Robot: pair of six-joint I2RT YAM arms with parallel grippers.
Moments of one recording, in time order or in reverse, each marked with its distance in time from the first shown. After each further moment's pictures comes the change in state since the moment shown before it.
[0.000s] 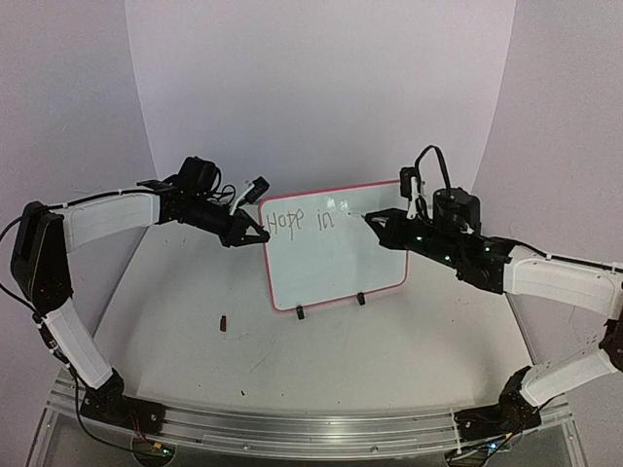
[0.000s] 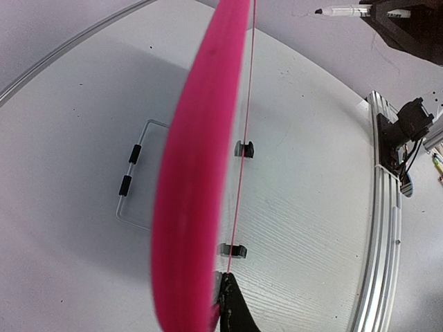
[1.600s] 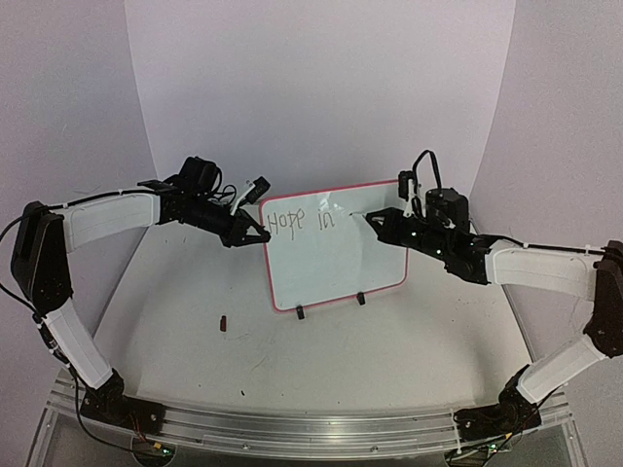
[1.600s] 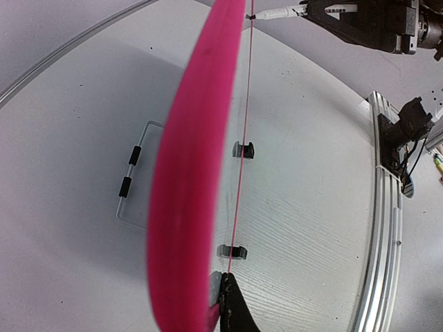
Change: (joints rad) left arm -0.005 0.000 0.000 0.002 -0.008 -0.002; right arm -0.103 0.141 0.014 0.102 -0.075 0.028
